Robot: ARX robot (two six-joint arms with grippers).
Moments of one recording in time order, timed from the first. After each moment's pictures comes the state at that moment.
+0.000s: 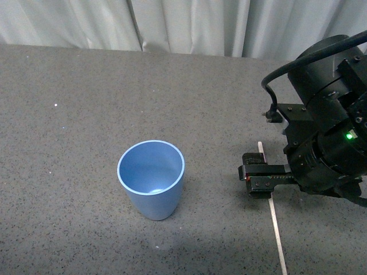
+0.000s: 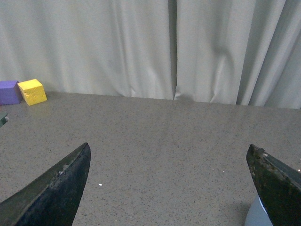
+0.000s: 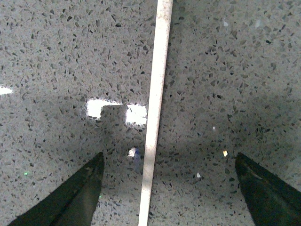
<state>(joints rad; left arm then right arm) 0.00 0.00 0.02 0.00 0.00 0.00 0.35 2.07 0.95 -0.14 0.03 0.27</state>
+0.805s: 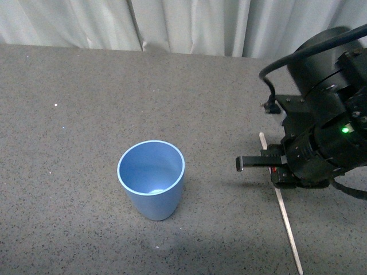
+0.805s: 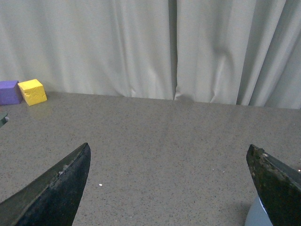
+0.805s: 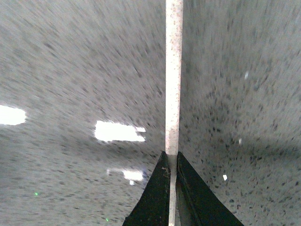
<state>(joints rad) 0.00 0.00 0.02 0.00 0.00 0.00 0.35 1.98 0.88 0.01 0.00 0.27</state>
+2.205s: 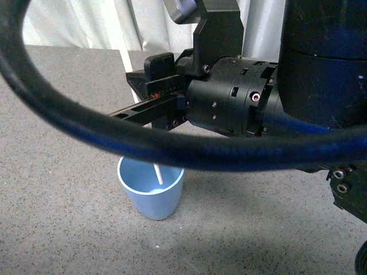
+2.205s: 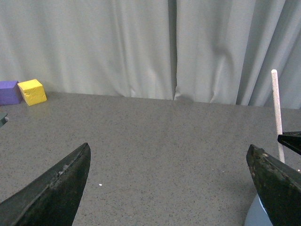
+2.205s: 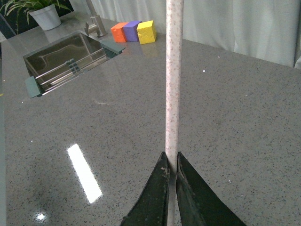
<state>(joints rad) 0.00 0.00 0.02 0.00 0.00 0.00 0.60 1.95 0.71 1.05 -0.37 0.15</state>
